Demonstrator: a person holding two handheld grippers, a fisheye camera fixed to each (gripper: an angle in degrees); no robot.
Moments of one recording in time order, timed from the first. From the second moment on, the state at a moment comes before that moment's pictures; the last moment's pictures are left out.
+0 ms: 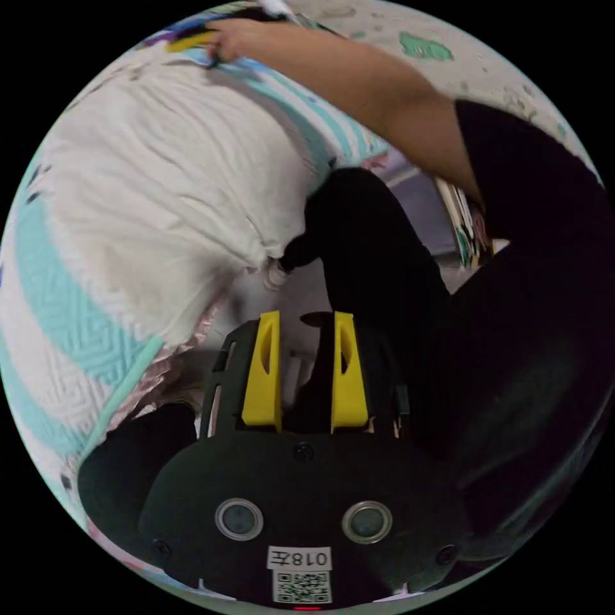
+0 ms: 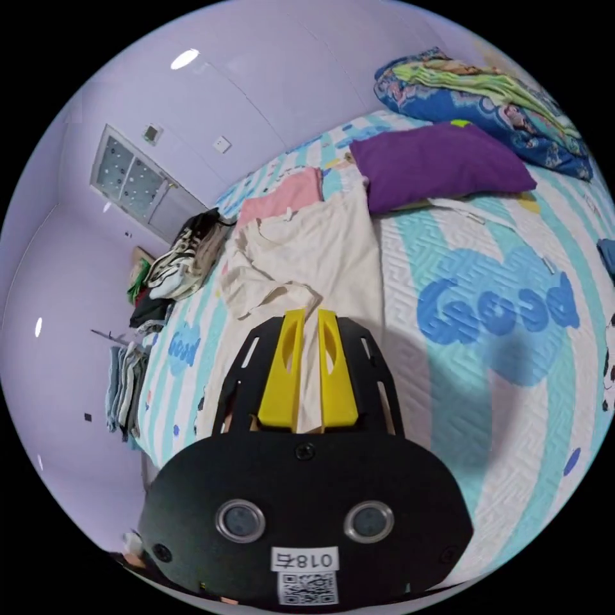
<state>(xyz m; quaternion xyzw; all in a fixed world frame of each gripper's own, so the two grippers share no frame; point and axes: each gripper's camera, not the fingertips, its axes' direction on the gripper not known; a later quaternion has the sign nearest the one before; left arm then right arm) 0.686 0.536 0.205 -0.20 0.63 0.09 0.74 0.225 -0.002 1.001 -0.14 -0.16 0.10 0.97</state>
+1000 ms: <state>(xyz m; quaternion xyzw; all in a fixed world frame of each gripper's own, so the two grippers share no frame) 0.642 0.524 0.284 -0.20 0.57 0.00 0.80 0.100 0.218 0.813 -0.36 -0.30 -0.04 0.88</state>
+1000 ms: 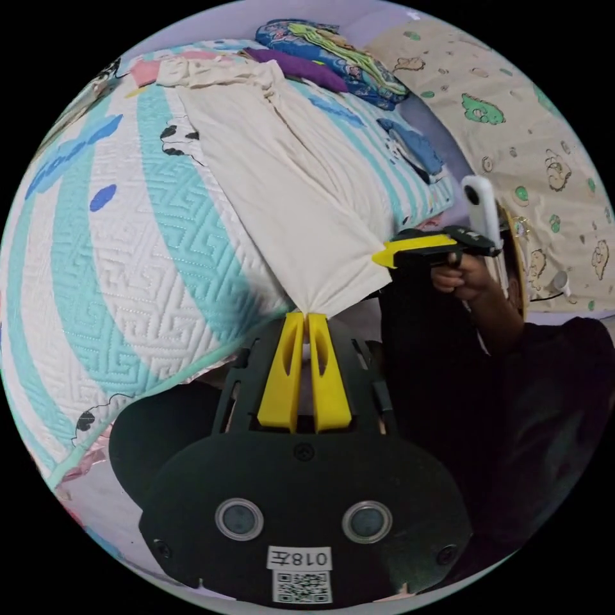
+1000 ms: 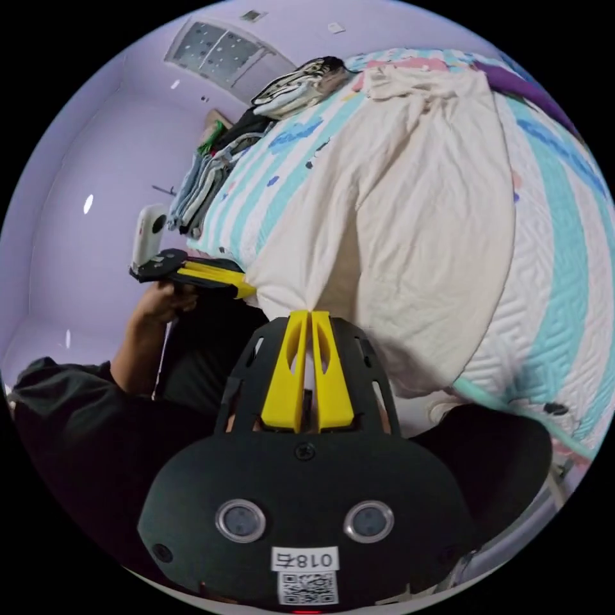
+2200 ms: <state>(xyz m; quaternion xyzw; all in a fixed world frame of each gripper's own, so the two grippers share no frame) 0.459 0.634 0.507 0.30 0.66 -0.30 0.62 -0.132 0.022 1.013 -0.04 0.01 -0.45 0.89</state>
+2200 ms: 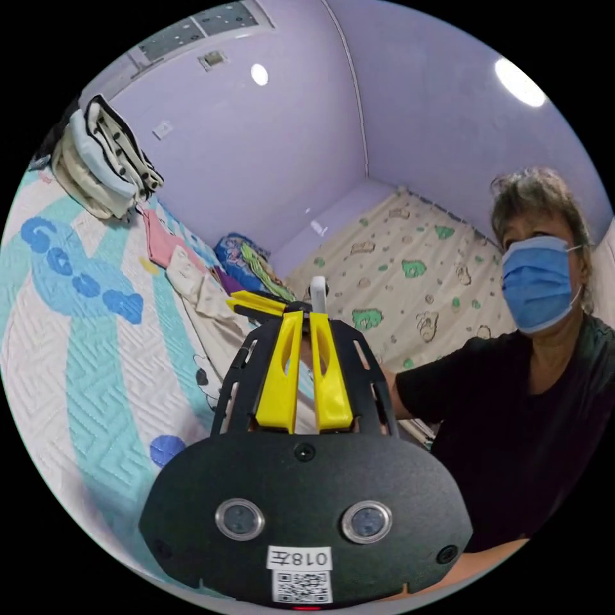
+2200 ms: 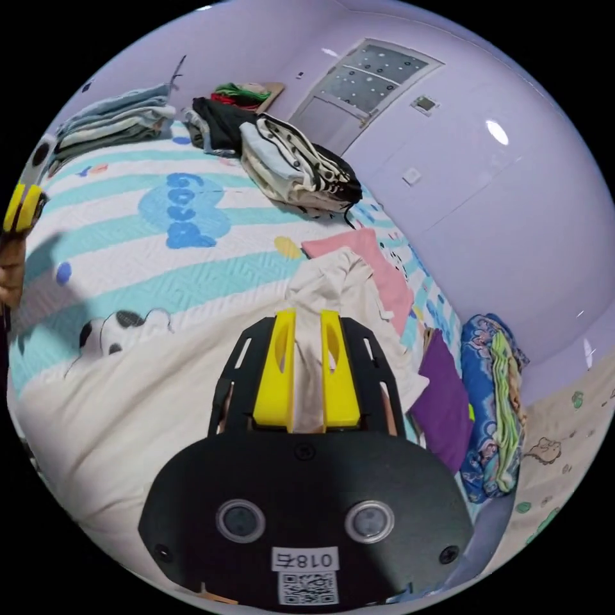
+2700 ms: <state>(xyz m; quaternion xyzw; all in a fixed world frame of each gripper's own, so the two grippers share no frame) 0.441 0.673 0.522 0.29 0.60 -0.28 0.69 -0.117 -0.108 1.060 -0.13 0.01 -0.28 0.95</state>
